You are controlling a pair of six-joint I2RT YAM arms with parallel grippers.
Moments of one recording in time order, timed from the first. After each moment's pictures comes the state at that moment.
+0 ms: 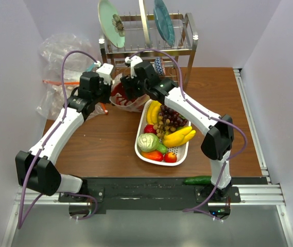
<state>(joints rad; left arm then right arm) -0.30 1.37 1.23 -0.38 0.00 0.01 0.76 1.99 1.98 -0.54 0.13 0.12</state>
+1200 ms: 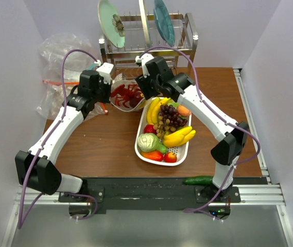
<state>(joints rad) -0.30 1.38 1.27 -0.44 0.01 0.01 0.72 1.85 2.00 -0.82 0.24 0.00</state>
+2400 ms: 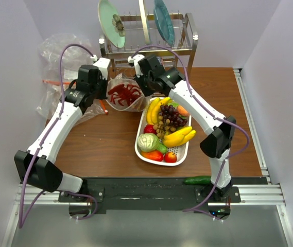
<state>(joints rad) -0.30 1.41 1.40 -0.58 -0.11 -0.01 0.72 2.02 2.21 -0.95 0.16 -0.01</state>
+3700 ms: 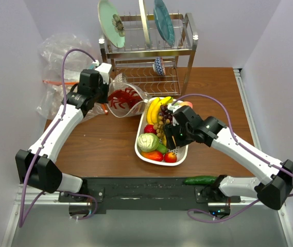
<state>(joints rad) -0.29 1.40 1.31 -0.53 -0.06 -0.01 0.78 1.21 1.11 -0.92 0.03 0.39</state>
